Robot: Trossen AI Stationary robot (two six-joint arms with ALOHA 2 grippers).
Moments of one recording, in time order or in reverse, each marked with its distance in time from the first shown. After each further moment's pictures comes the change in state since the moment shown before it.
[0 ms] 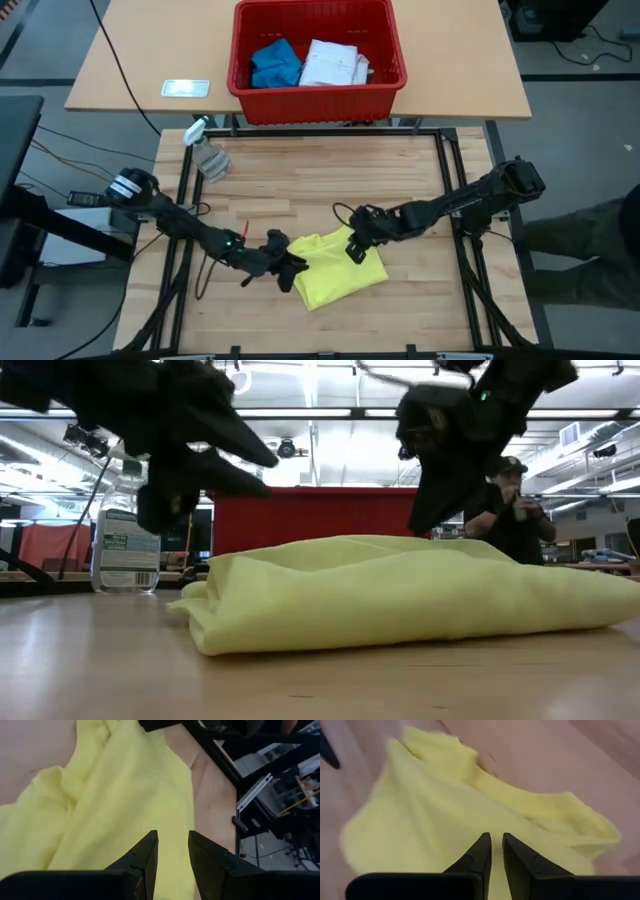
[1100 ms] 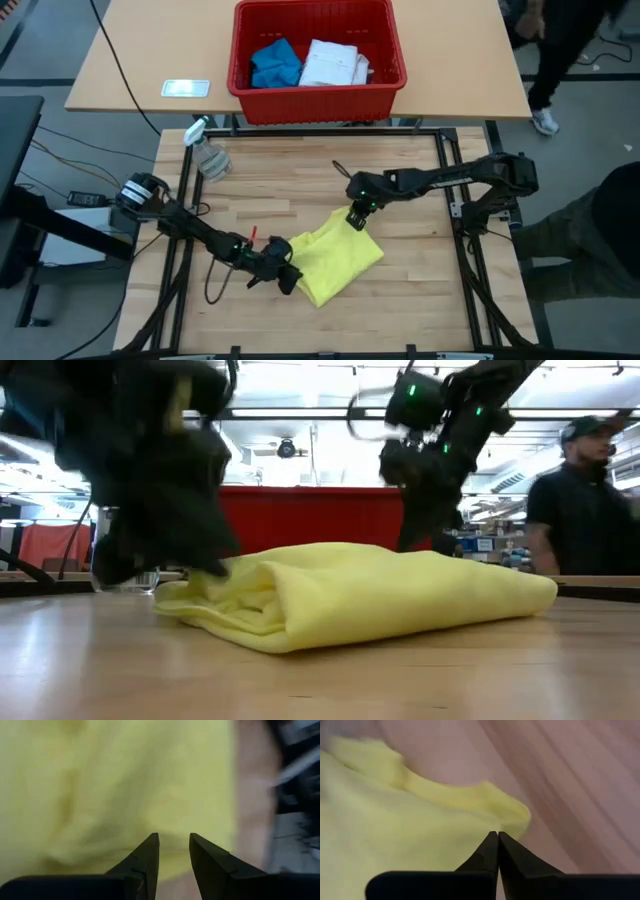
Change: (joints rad) left arm 0.005 0.085 0.000 -0.107 0.151 -0.179; right arm -0.344 0.009 -0.005 -0.013 -0.226 -0.390
